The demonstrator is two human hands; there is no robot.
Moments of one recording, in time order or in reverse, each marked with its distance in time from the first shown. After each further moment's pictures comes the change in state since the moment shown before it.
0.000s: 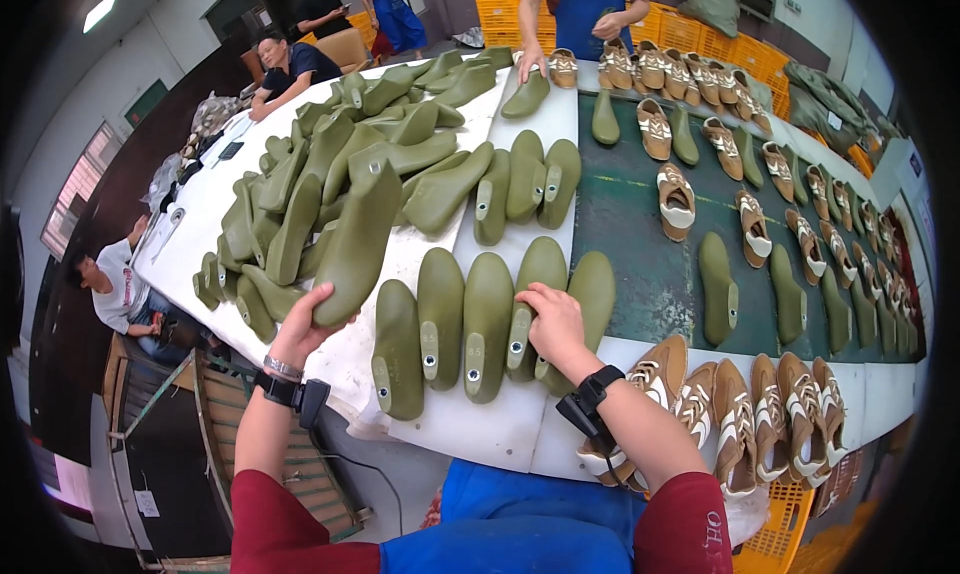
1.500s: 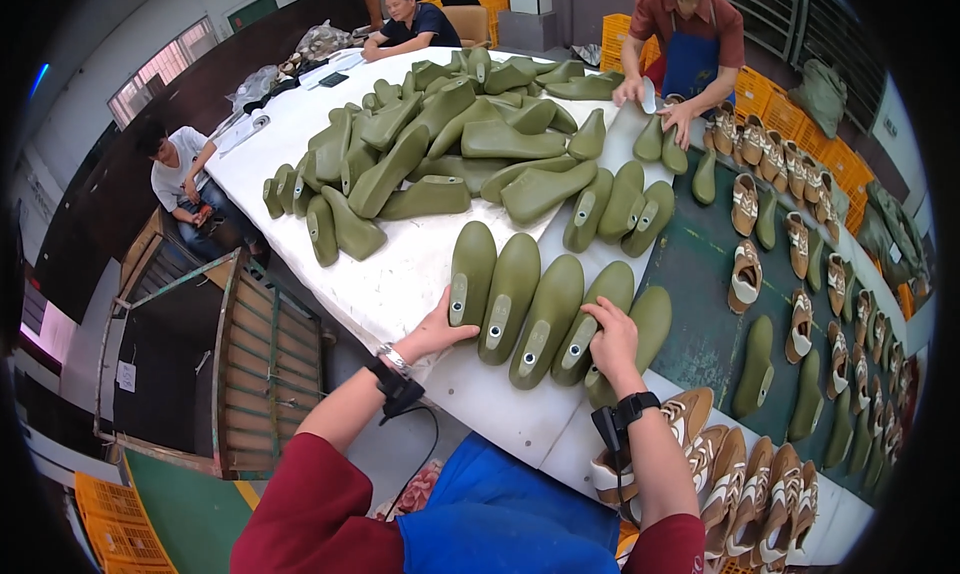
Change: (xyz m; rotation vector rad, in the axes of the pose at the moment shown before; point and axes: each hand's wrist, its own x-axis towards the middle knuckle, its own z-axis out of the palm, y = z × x) left_hand 0.001 -0.140 0.029 0.614 0.176 0.453; right_hand 0.001 0.000 0.010 0.049 -0.100 -0.087
